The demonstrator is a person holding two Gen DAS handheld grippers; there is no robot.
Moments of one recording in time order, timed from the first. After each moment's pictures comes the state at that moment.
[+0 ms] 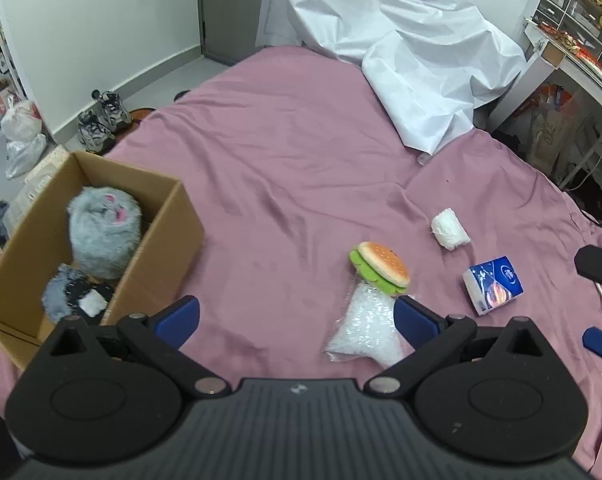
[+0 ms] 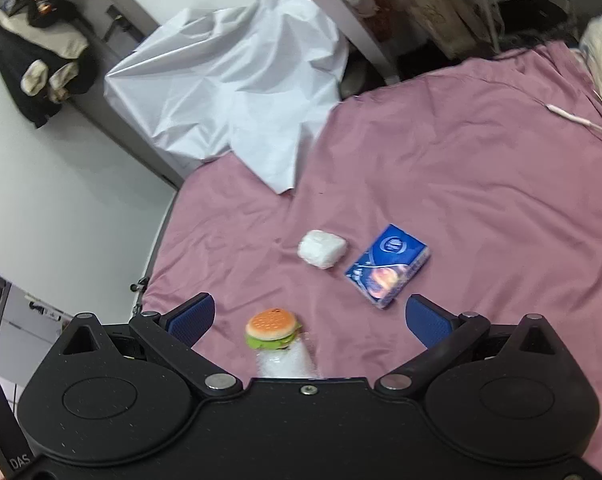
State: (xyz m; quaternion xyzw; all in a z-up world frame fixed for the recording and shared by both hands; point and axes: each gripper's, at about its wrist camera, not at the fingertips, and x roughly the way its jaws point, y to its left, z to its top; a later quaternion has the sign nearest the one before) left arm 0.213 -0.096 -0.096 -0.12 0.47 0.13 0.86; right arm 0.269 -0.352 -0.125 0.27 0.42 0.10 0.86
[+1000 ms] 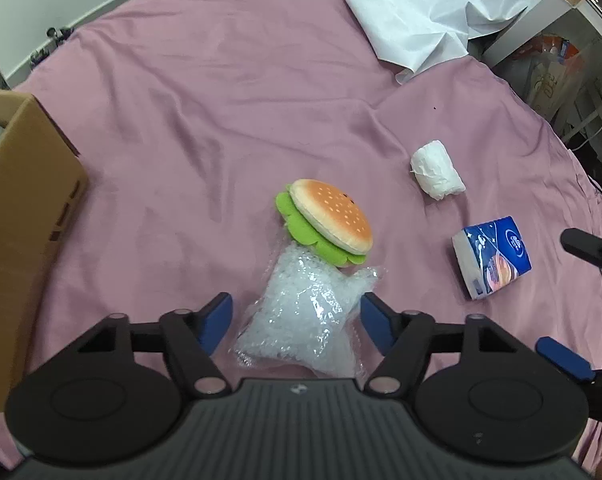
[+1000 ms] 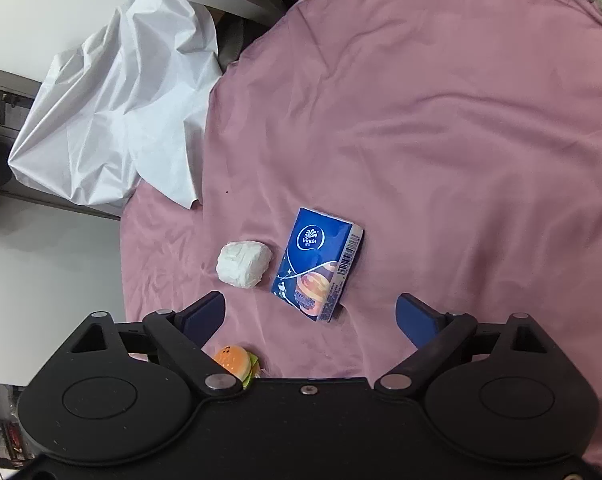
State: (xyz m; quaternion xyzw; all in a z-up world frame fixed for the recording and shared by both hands) left arm 0.272 -0.130 -0.176 -0.17 0.55 0.08 0.81; right arm 0.321 -0.392 -0.207 0.42 0.49 0.02 0.76
